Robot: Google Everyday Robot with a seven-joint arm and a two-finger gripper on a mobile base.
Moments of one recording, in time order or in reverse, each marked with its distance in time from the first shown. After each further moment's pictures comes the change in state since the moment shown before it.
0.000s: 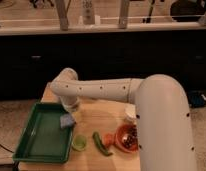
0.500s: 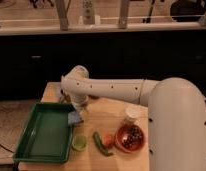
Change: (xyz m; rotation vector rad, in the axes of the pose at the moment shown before) arm 0.036 0.014 -0.009 0.006 -0.005 0.098
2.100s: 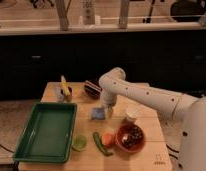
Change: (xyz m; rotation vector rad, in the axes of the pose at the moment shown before) arm 0.131 0.046 0.016 0.059 -0.096 0.235
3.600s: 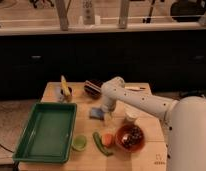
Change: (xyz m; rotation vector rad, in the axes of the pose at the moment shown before) arm 0.012 -0.013 0.081 -0.028 -0.069 0.041
